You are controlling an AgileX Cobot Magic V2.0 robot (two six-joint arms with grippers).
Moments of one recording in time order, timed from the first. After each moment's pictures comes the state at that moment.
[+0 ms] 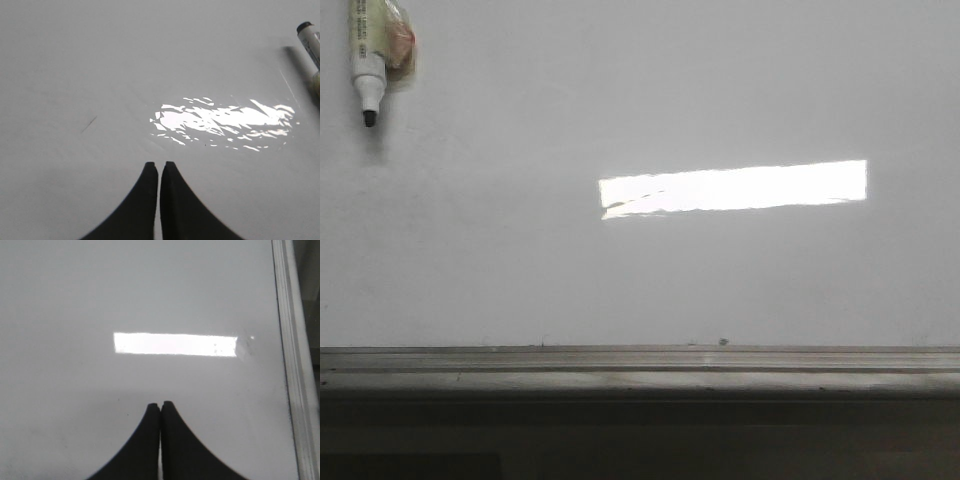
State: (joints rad) left arm -0.06 0.00 0.00 -0.14 0.05 0.02; right arm -0.05 -0.01 0.01 0.19 0.07 -0.26
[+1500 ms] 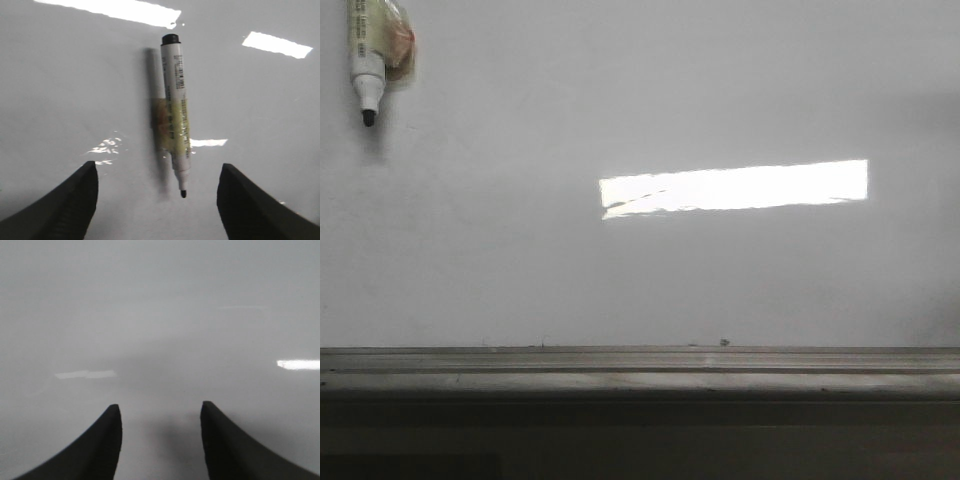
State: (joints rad) left arm -0.10 0.65 -0.56 -0.97 0.57 0.51; right arm -0.04 0.58 -0.53 0.52 0.57 -0.30
